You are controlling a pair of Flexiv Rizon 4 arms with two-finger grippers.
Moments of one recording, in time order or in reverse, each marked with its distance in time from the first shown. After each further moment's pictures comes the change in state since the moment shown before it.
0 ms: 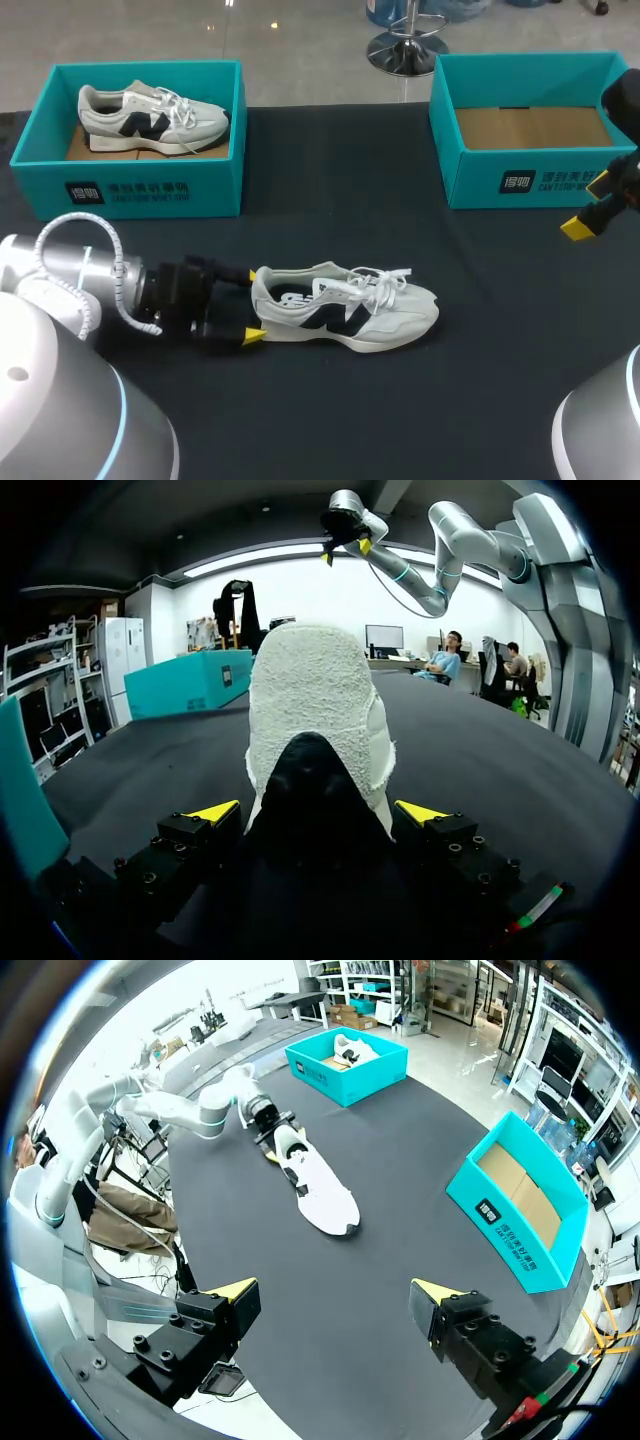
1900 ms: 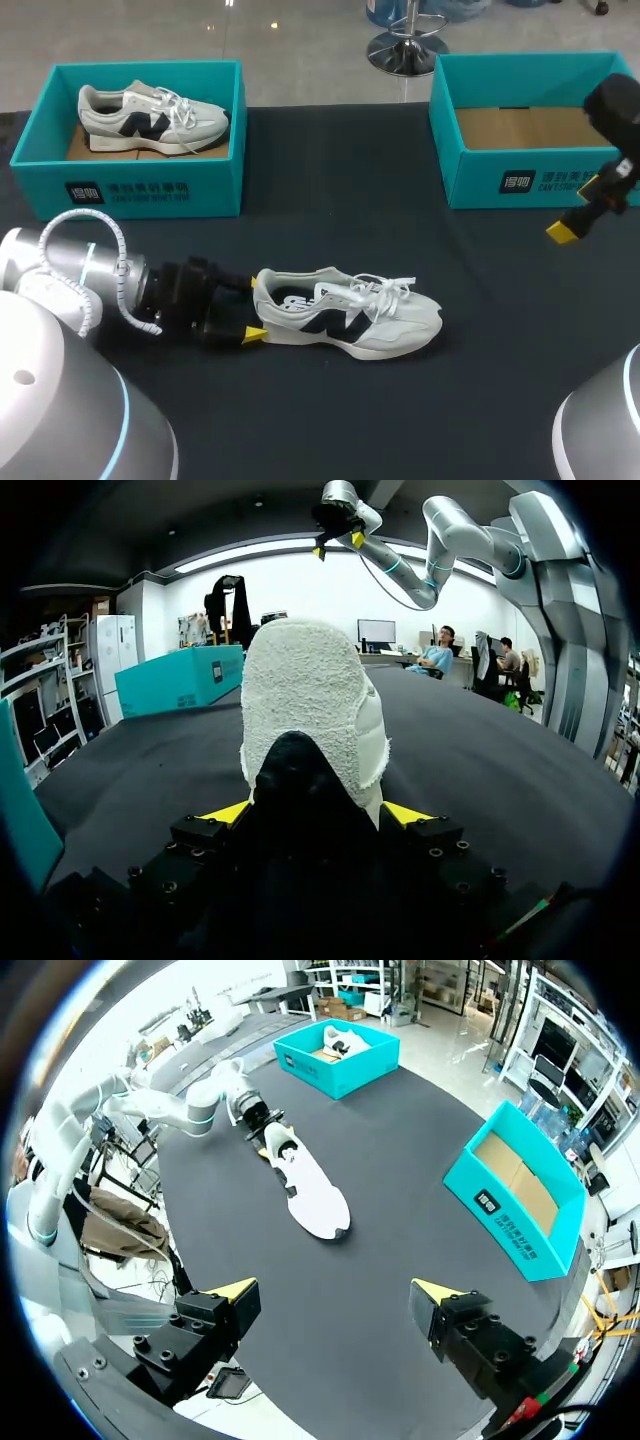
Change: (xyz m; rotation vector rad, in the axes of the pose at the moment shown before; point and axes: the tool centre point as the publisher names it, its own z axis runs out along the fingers) left arm 0.006 0.001 0.002 -0.025 0.034 0.010; right arm 0.008 0.009 0.013 0.048 -0.040 0.063
